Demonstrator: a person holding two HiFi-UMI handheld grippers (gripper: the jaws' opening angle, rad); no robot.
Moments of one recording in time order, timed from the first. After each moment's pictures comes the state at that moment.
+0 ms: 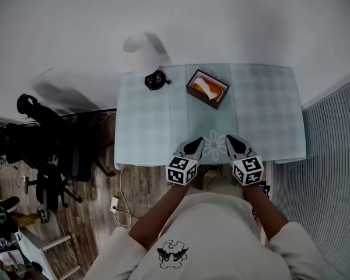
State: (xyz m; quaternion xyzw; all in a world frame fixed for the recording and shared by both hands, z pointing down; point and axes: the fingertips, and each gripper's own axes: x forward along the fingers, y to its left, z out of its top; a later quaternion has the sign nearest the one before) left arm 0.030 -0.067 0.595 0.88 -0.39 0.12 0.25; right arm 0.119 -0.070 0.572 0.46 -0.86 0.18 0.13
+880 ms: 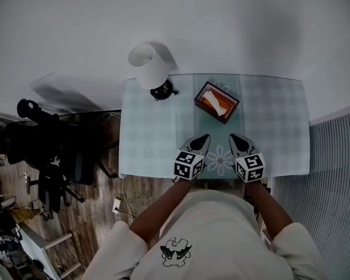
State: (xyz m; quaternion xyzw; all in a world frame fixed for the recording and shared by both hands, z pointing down) left arm 0.025 -0.169 0.606 0.87 -0.39 0.13 0.26; right arm 0.105 -0.170 0.590 0.45 -0.86 0.18 0.17
